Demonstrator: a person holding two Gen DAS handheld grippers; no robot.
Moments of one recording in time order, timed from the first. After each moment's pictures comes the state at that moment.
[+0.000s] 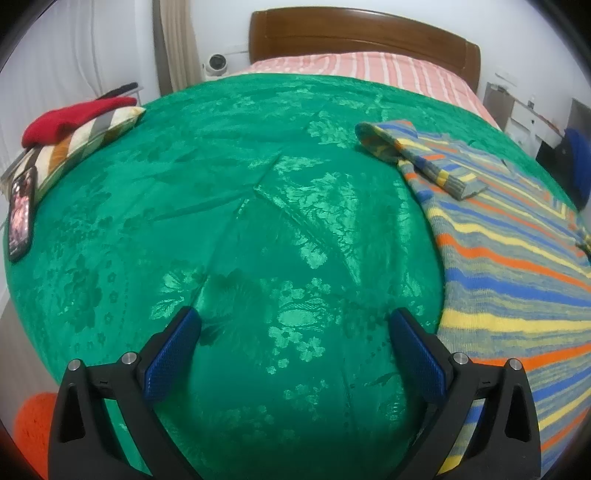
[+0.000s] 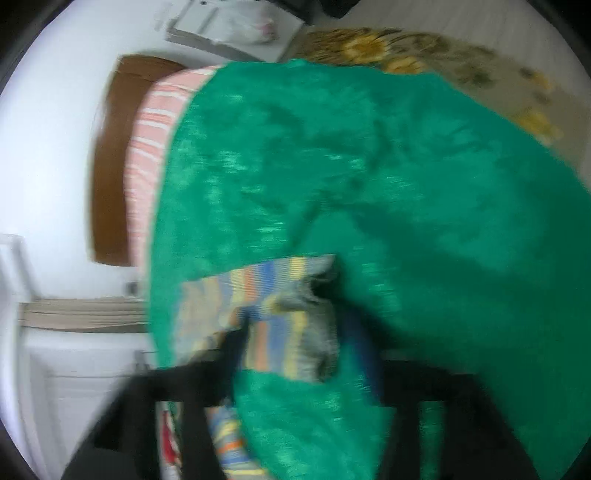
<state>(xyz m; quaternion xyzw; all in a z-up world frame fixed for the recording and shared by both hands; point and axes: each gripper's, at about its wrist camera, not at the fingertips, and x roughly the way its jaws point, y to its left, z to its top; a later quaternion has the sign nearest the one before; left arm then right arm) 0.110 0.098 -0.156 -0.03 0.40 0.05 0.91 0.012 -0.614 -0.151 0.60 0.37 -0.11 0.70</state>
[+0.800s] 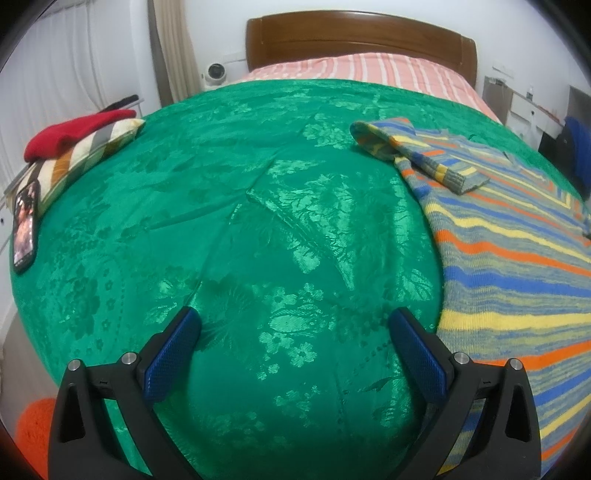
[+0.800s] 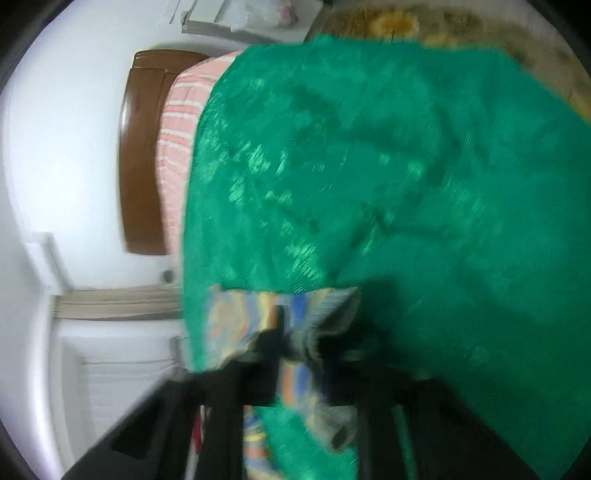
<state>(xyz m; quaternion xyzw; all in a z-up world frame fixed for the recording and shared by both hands) 0.108 0.086 -0.159 0.00 0.39 0.06 0.92 0.045 -0.632 -0.175 0.60 0.36 -0.07 0.71</state>
